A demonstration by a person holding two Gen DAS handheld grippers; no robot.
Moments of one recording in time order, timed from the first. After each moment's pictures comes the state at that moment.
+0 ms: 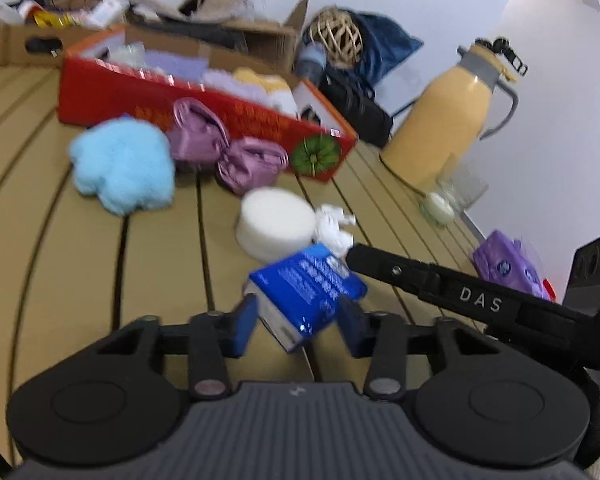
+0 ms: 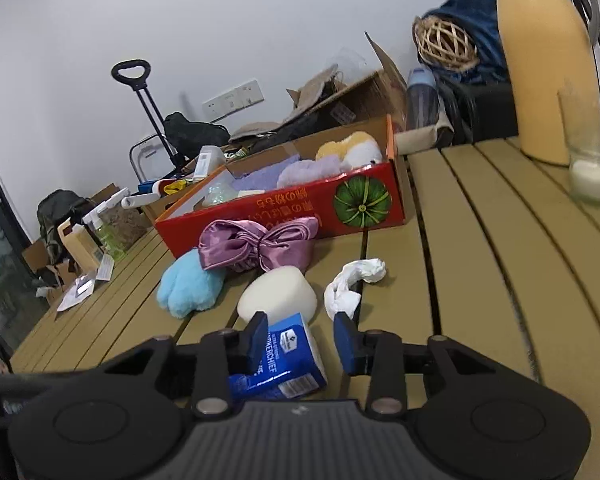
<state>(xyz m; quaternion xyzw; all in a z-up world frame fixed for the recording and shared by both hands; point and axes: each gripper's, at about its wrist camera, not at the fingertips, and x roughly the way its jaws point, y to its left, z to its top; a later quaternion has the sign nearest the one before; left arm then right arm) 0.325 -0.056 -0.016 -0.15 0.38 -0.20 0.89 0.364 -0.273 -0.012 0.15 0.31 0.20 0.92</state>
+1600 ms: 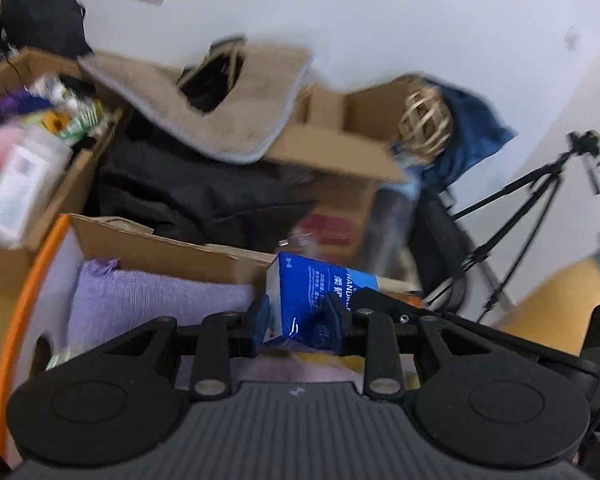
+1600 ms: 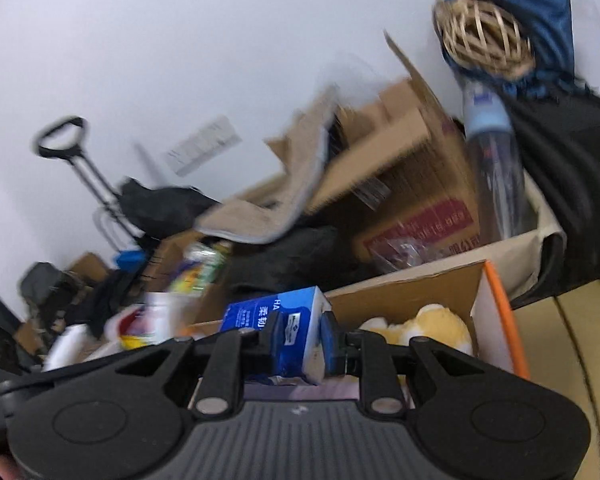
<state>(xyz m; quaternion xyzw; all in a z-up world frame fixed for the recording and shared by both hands) 0.697 -0.012 0.045 -0.19 0.38 -0.14 0.89 0.705 -0.208 0.054 0.21 0.35 0.18 0.90</state>
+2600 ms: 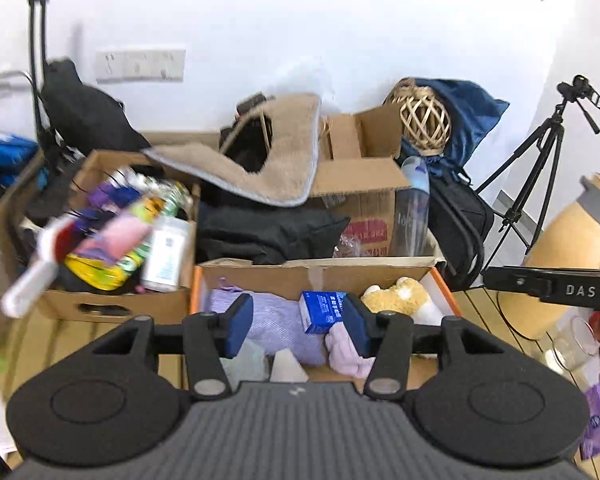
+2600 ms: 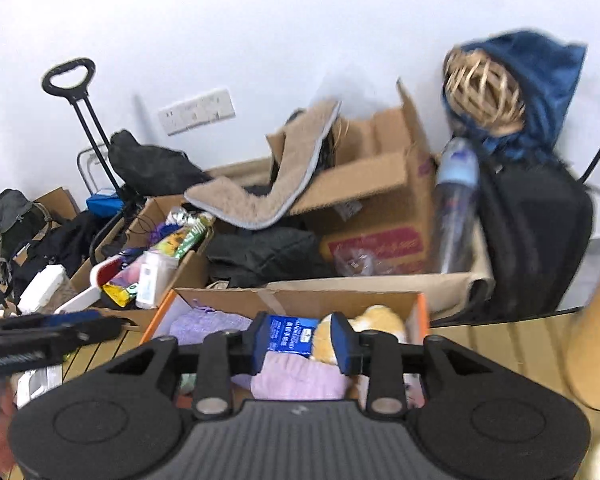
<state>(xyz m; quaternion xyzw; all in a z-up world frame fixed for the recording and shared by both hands) 0.562 0.033 0.168 -0.05 0.34 -0.10 0.93 0.635 -0.224 0.151 0.08 0.36 0.15 0.92</state>
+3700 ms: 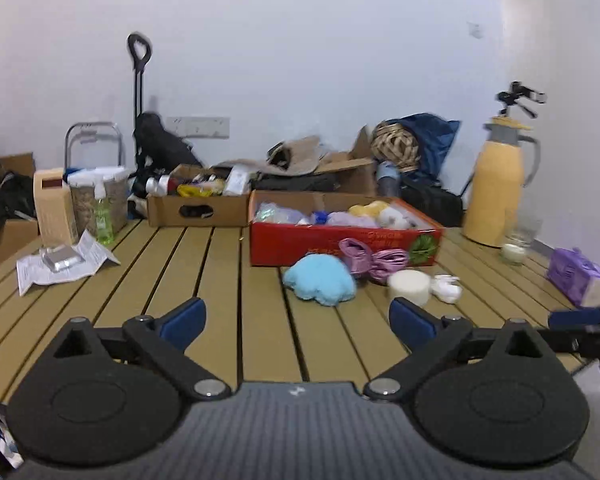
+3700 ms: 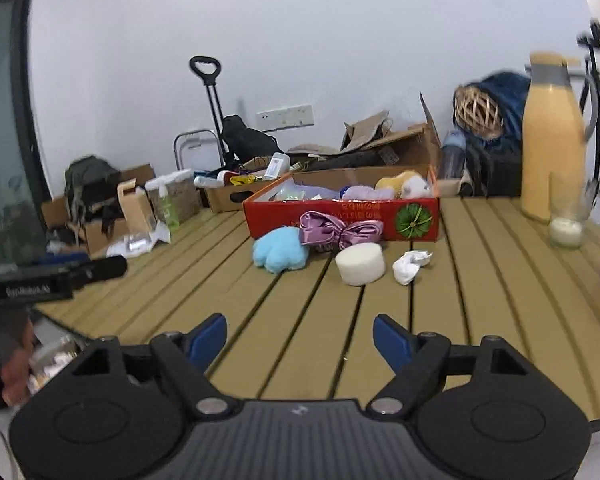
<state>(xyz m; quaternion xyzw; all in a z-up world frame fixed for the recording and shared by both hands) 0.188 0.043 0.048 -0.01 0.19 -0.05 0.98 0.203 -0.230 0.042 0.06 0.26 0.21 0.94</state>
